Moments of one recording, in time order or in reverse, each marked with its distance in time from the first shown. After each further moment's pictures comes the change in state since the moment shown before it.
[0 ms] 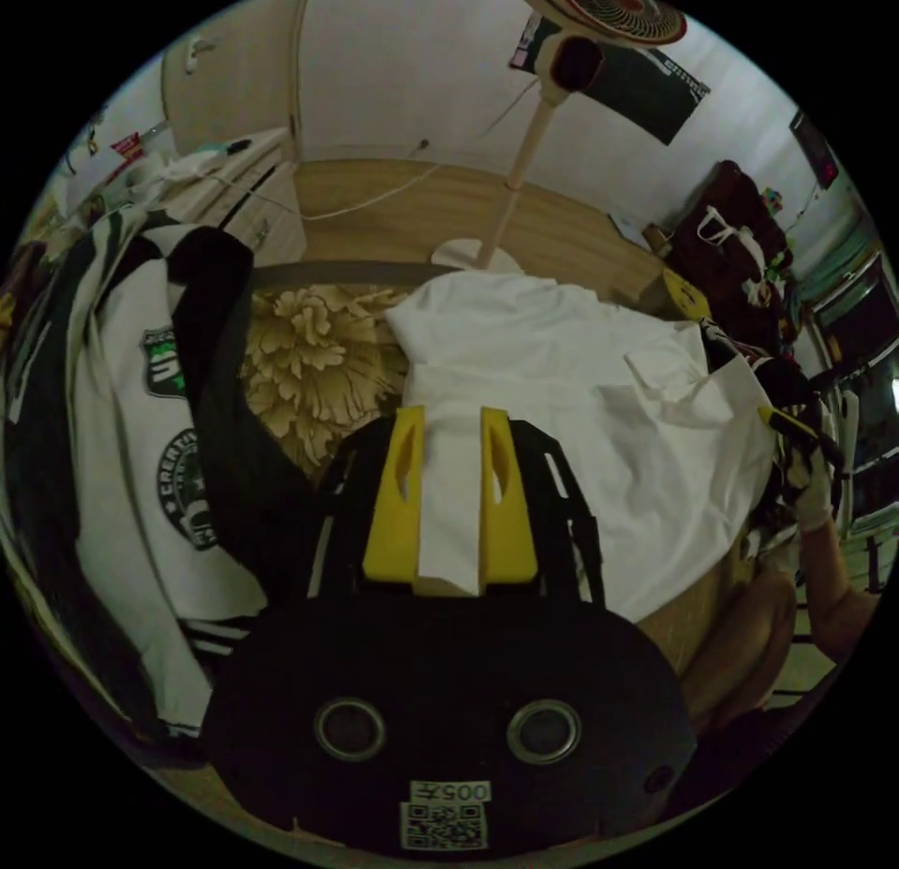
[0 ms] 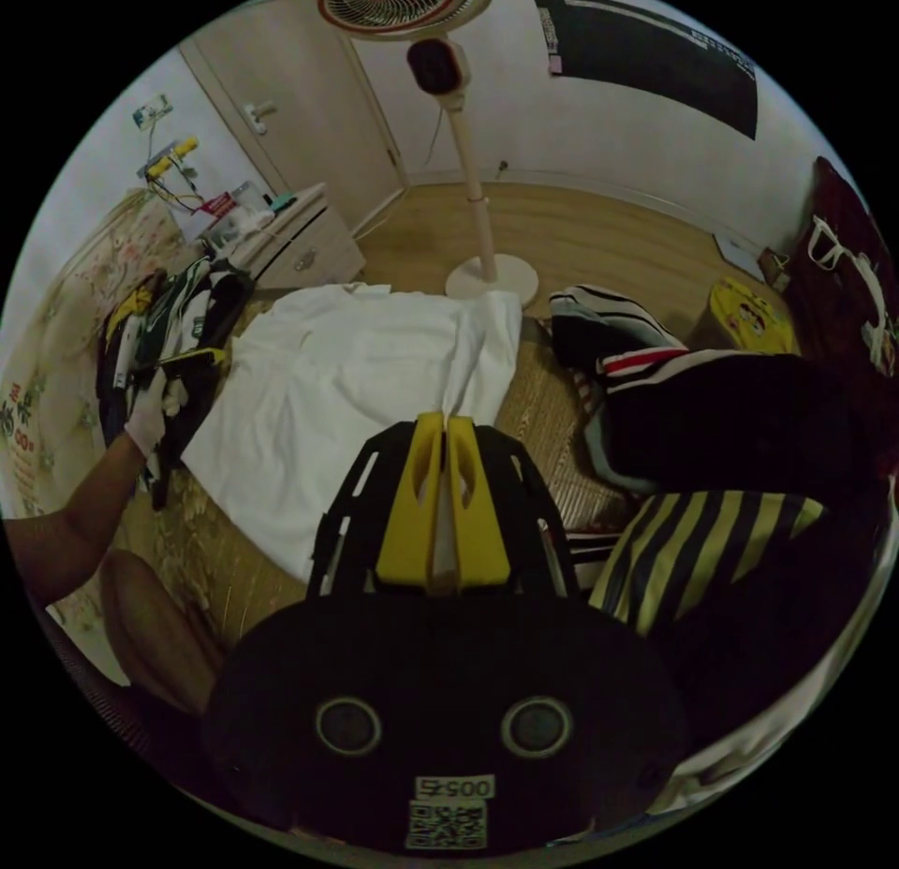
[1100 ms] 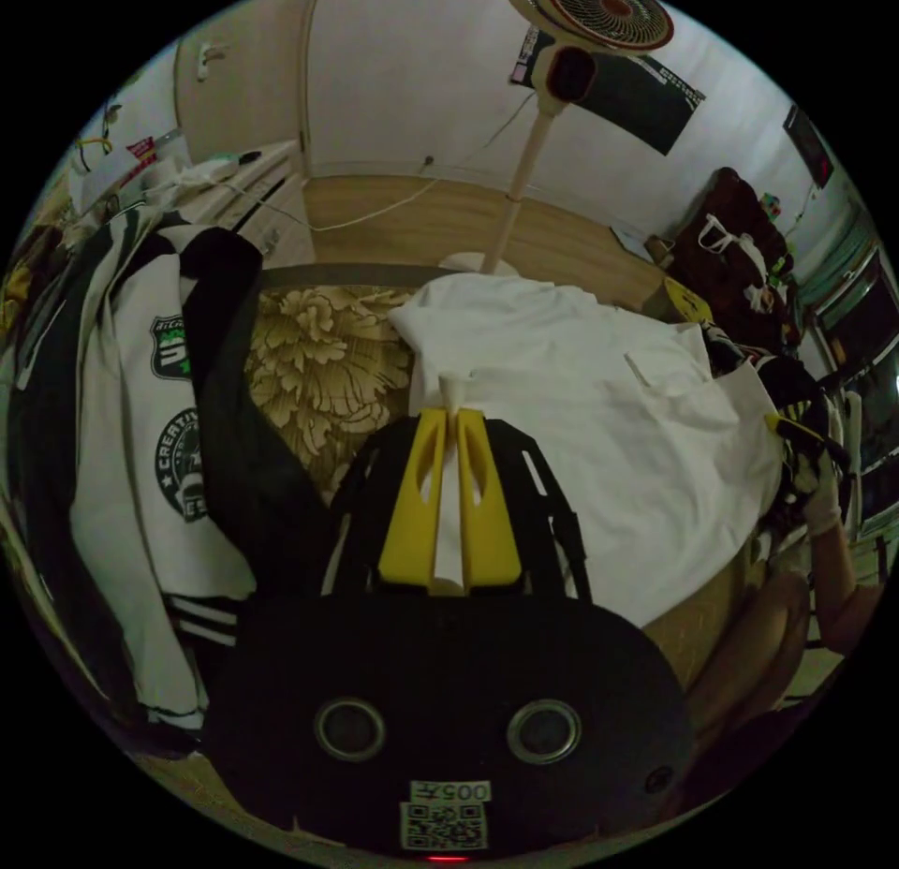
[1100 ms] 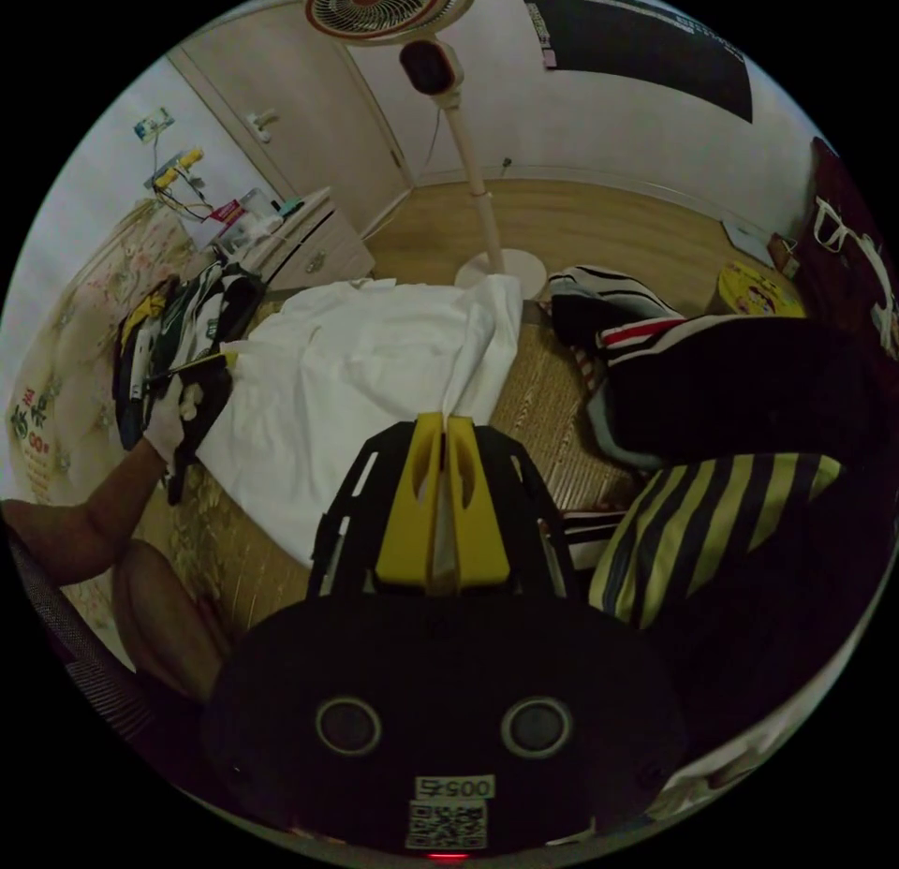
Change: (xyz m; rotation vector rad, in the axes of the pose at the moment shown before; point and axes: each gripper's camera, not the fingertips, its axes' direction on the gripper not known) left arm 0.035 0.023 0.009 0.051 -0.061 0.015; right arm 0.022 0.016 0.012 0.003 -0.067 0.017
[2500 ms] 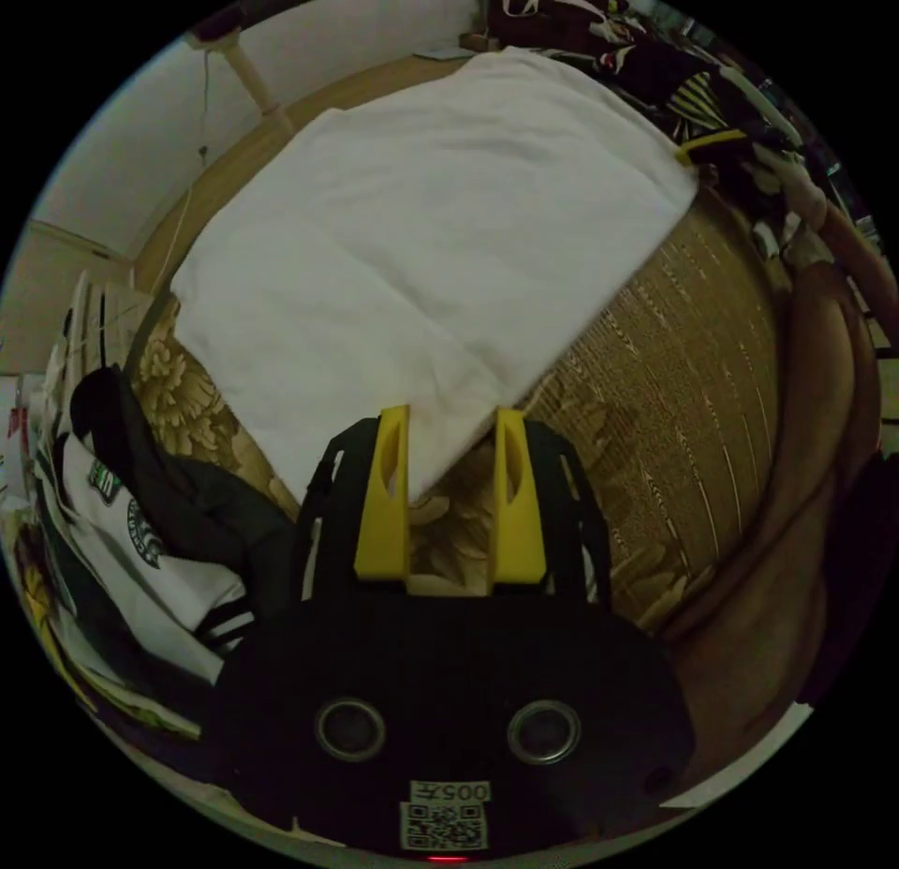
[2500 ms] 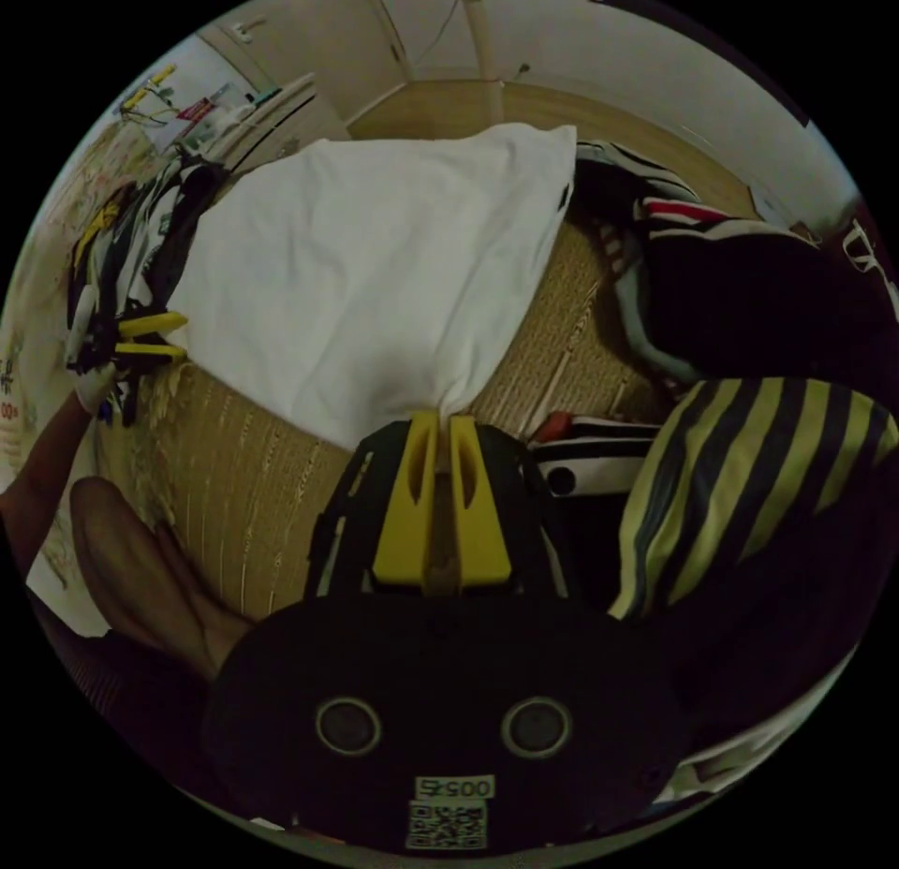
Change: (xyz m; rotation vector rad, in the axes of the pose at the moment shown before) left arm 0.206 0.073 0.040 -0.422 -0.062 0.667; right arm -0.141 -0.027 0.155 -0.348 0.115 -0.088
